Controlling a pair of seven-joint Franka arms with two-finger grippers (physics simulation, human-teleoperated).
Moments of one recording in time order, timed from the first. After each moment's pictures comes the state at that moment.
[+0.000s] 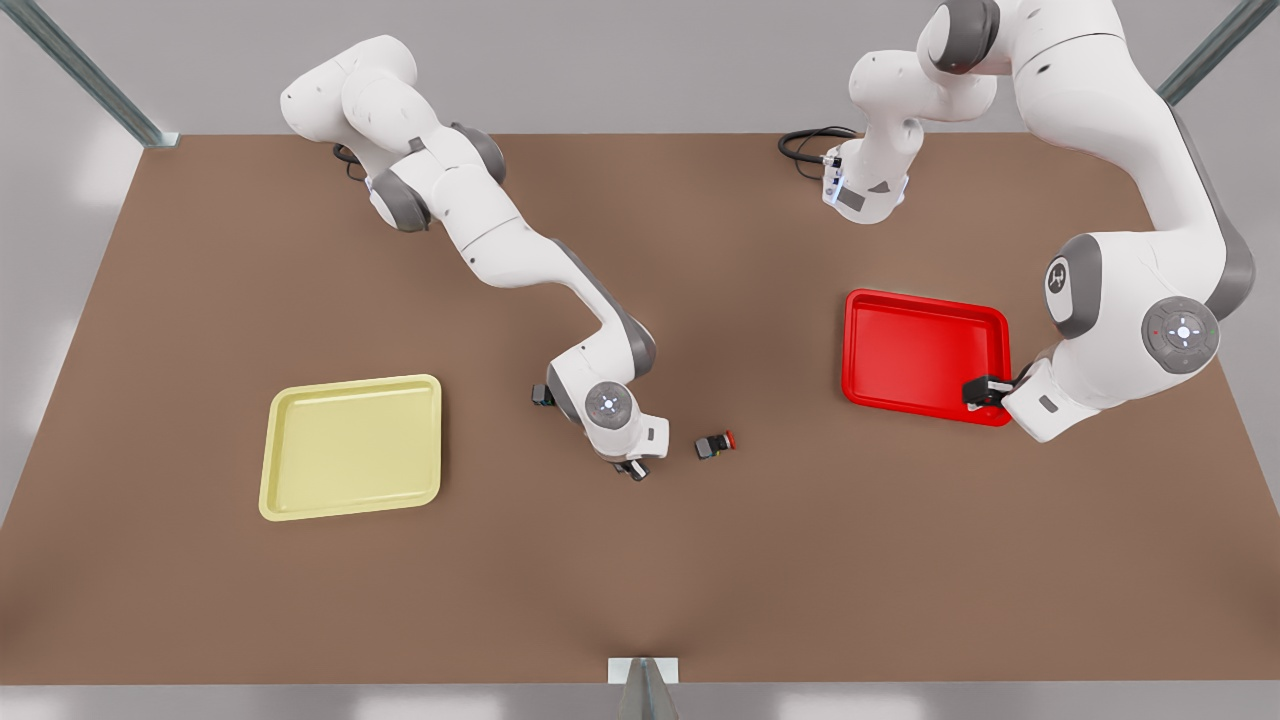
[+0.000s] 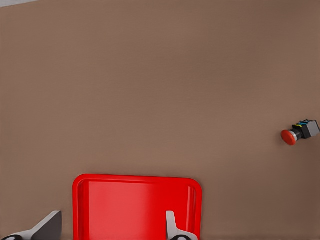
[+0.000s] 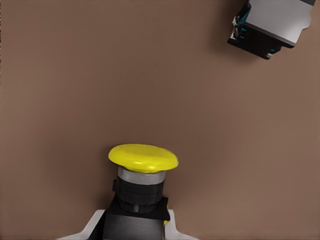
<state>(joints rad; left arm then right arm) -0.16 0.34 0.16 -1.39 0.00 1.61 0.14 0.73 1.17 -0.12 -0.89 0.16 2.07 -1.67</state>
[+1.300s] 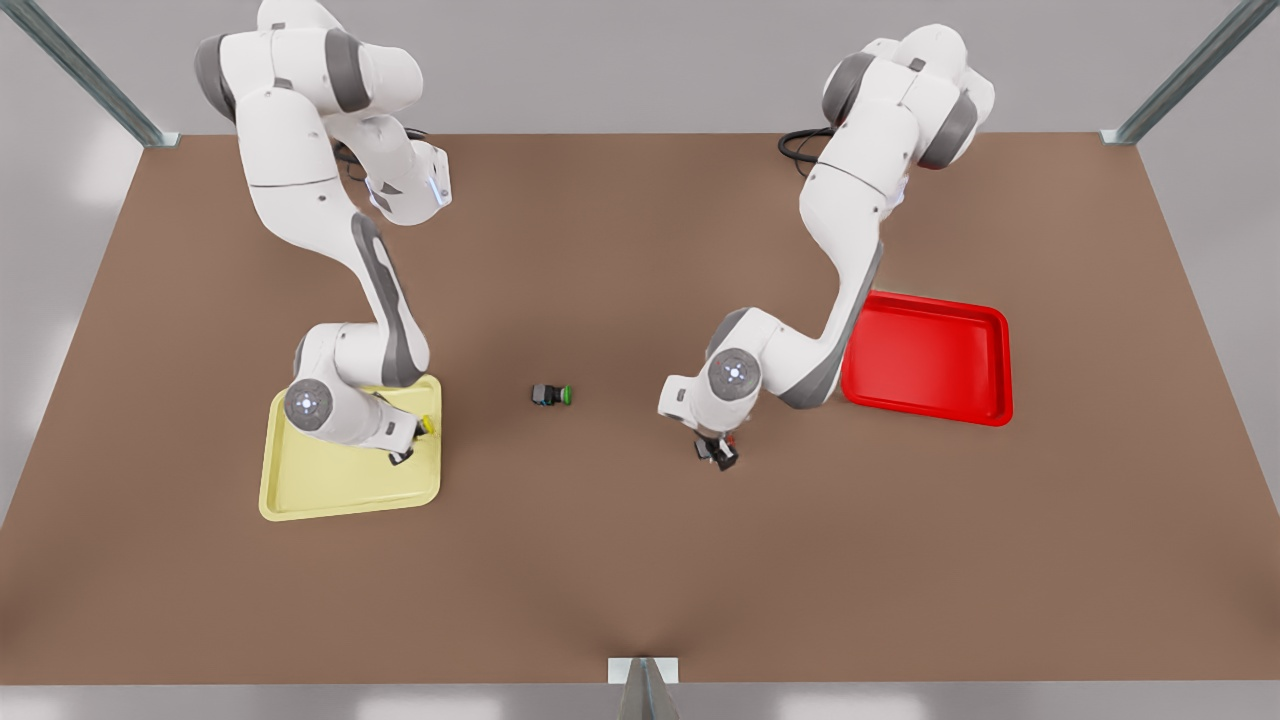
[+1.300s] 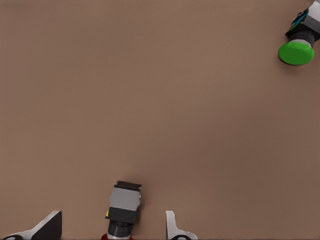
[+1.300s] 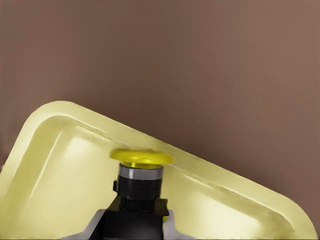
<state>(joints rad) -0.56 0.76 -0.03 -1.42 -0.01 2.18 0.51 0.29 0.51 -0.18 -1.94 0.19 2.29 -2.09</state>
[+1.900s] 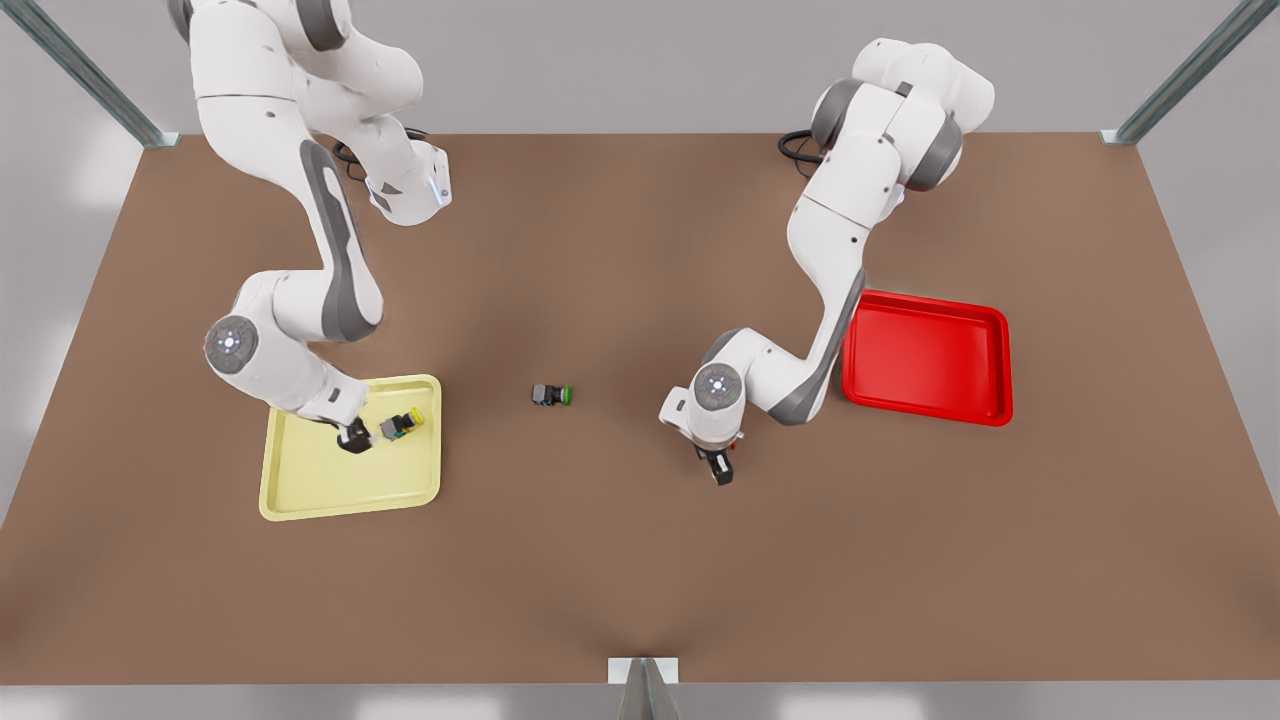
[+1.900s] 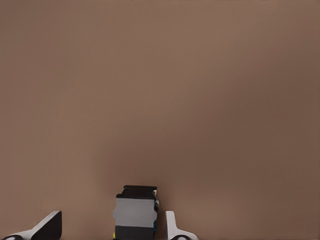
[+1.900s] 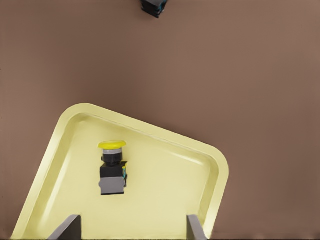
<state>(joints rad) -0.56 0.85 -0.03 -1.42 0.13 2.26 0.58 0.27 0.25 -0.19 -1.94 0.19 2.16 -1.94</state>
